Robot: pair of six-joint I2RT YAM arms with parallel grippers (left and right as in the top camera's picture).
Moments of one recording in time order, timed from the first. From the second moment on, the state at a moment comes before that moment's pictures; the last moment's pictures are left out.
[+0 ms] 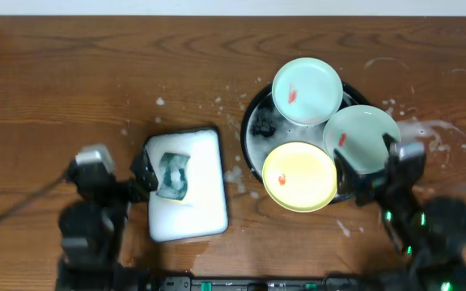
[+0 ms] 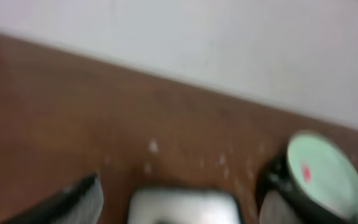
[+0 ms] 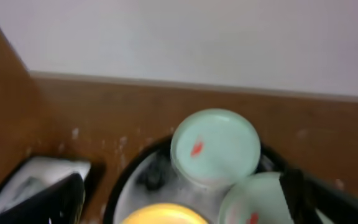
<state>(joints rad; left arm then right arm) -0.02 0.46 0.63 -0.47 0.02 -0.28 0.20 0.57 0.68 -0.36 -0.18 0.10</state>
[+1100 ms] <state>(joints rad) -0.14 1.49 1.14 -1.18 0.07 -0.39 0.18 1.70 1.31 -1.28 -0.21 0.18</state>
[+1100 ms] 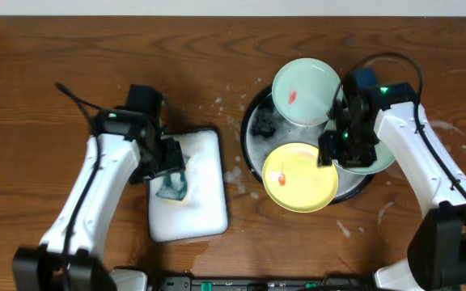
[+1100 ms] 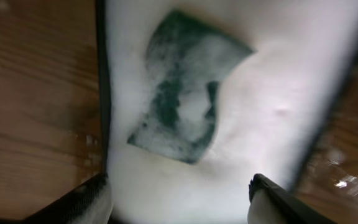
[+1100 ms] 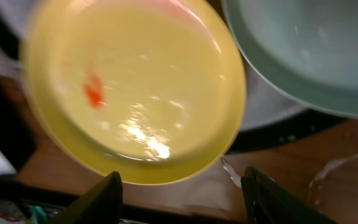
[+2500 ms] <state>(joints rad) -0.14 1.61 0.83 -0.70 0.10 -0.38 0.21 1.69 0.97 -0.58 -0.10 0.27</state>
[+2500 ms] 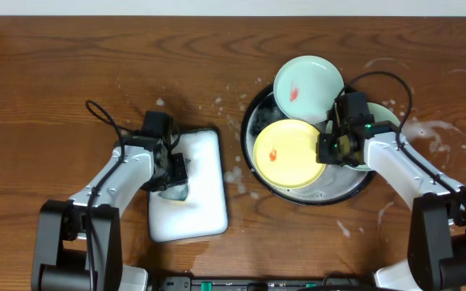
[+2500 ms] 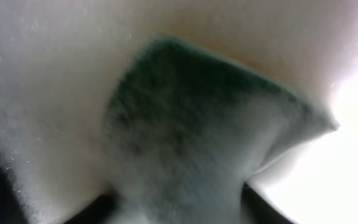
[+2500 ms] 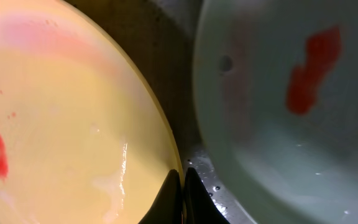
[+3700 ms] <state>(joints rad) -0.63 1.99 1.37 -0.52 0.36 -0.55 0.23 1.69 0.95 -0.58 -0.09 0.23</state>
